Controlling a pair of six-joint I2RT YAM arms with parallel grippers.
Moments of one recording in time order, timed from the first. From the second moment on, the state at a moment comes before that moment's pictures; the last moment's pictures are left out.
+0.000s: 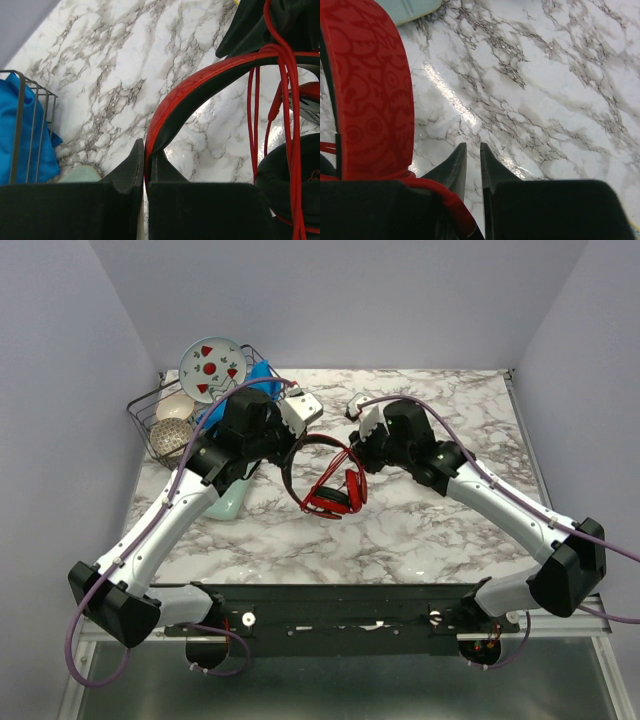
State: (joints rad) left arm -0.55 1.22 1.28 -0.56 0.26 0.31; right arm 0.68 1.41 1.25 -0.39 -0.14 -0.18
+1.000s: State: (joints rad) left arm -0.54 1.39 1.39 -0.81 0.09 0.33; right arm 0.67 1.38 0.96 -0.30 0.06 -0.04
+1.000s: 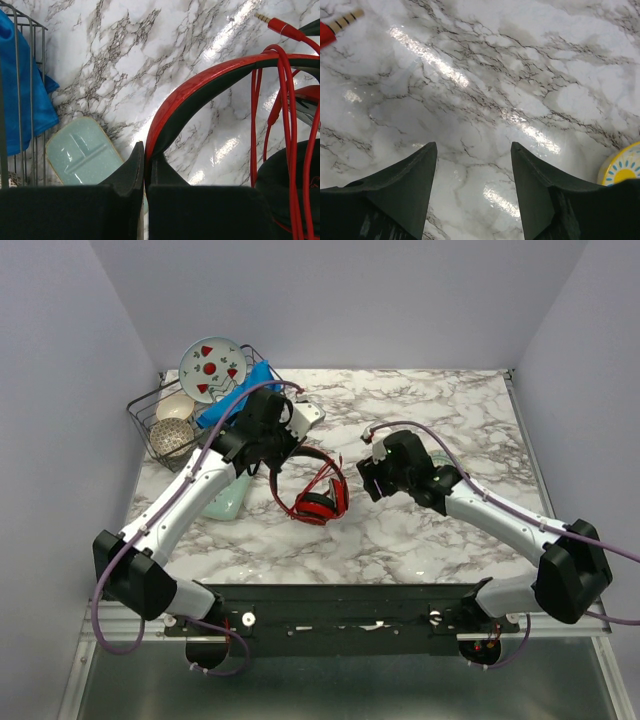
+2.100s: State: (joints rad) left arm -0.19 1.84 1.26 -0.49 0.41 0.37; right arm 0.67 1.17 0.95 -0.41 0.20 0.02
